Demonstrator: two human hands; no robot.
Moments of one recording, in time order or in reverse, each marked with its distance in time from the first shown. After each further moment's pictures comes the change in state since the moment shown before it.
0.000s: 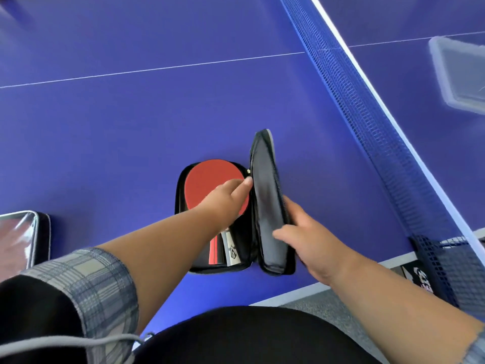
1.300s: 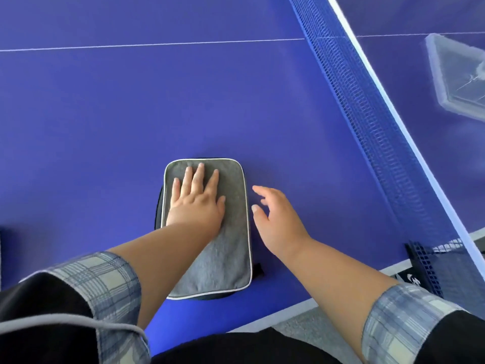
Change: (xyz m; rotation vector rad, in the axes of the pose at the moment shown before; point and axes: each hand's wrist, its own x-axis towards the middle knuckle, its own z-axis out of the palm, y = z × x) left_hand 0.065 -0.073 -0.003 0.802 0.320 0.139; right_hand 0.102 0.049 0.011 -0.625 0.403 -0.113
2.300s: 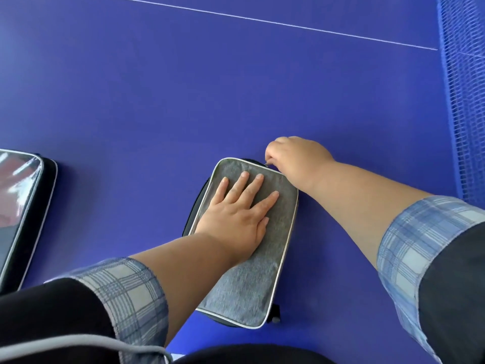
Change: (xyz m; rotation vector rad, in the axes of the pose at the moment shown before) left_hand -0.004 0.003 -0.005 0.037 0.018 0.069; right_hand 0.206 -0.069 0.013 -0.811 -0.455 -0.668
